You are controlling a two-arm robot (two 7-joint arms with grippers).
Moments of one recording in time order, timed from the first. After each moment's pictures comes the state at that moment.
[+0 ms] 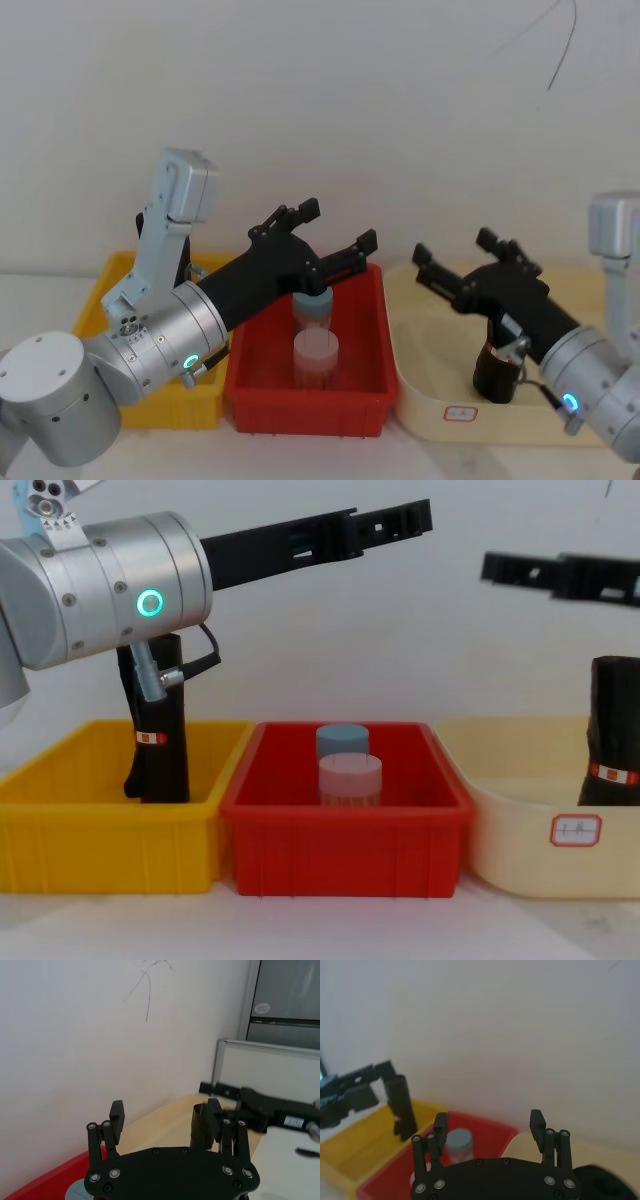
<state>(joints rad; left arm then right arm) -0.44 0.27 0.42 -1.60 -0.54 0.12 -0.46 0.23 0.31 -0.22 -1.77 0.41 0.24 0.22</state>
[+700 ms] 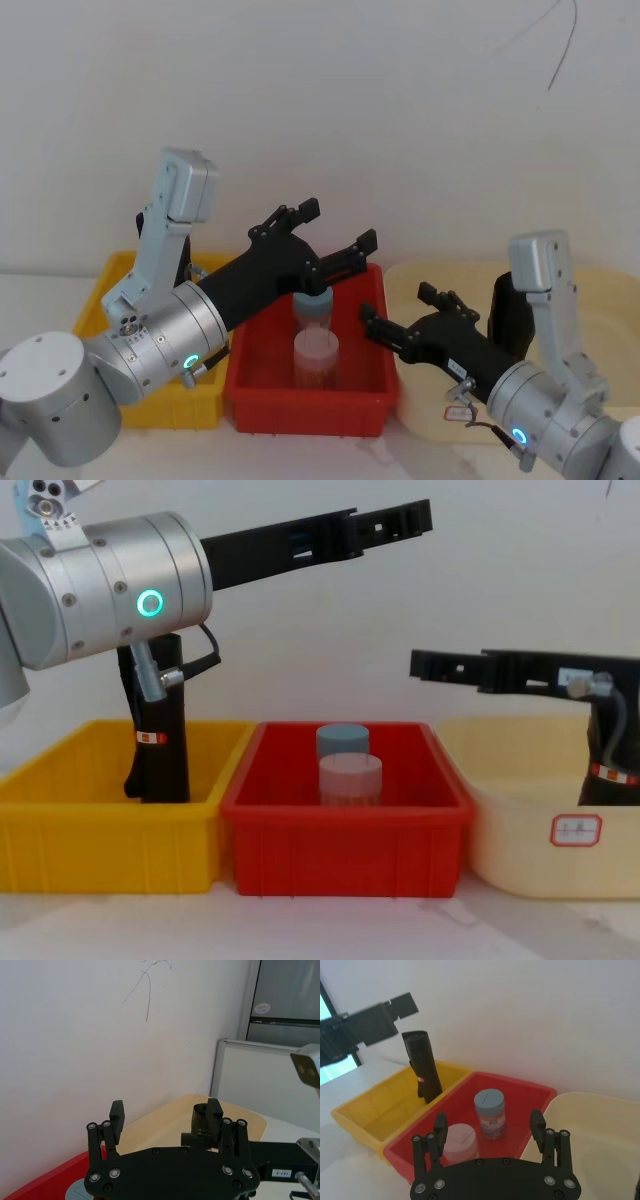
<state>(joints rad) -0.44 0.27 0.42 -1.60 -0.54 0.12 -0.46 0.25 0.30 -0.32 -1.69 0.43 0.31 0.25</state>
